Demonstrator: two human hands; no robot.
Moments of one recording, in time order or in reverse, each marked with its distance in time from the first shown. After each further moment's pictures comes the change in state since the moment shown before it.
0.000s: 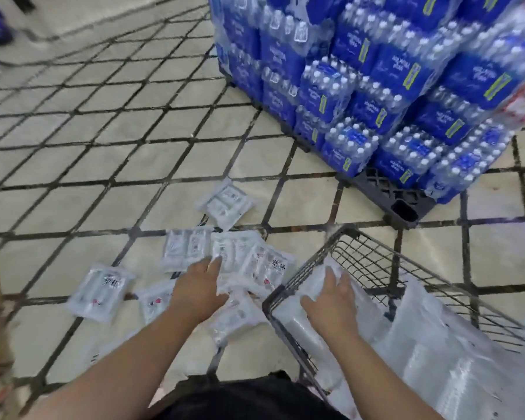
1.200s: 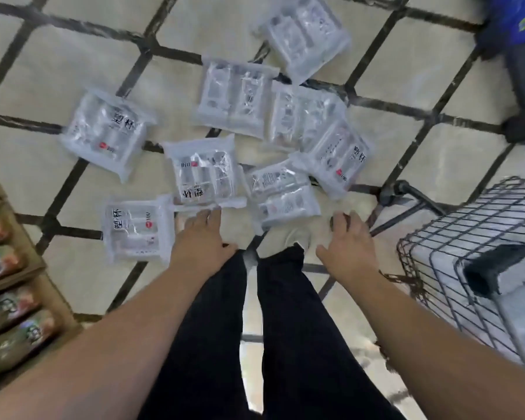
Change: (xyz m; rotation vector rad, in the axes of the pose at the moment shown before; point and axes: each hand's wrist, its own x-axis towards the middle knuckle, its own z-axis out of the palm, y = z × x) left_hand 0.035 -0.311 0.241 -0.300 -0.408 -0.223; right_hand 0.051 -0.164 0.337 -0.663 -0.315 -0.091
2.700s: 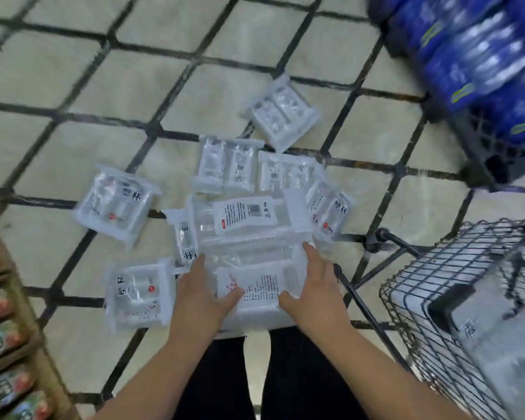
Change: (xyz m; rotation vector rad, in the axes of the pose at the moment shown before) left_hand -0.068 0.029 -0.072 -0.724 0.225 -0.099; right_hand -0.079 -0.052 -0.093 0.615 0.094 -0.118
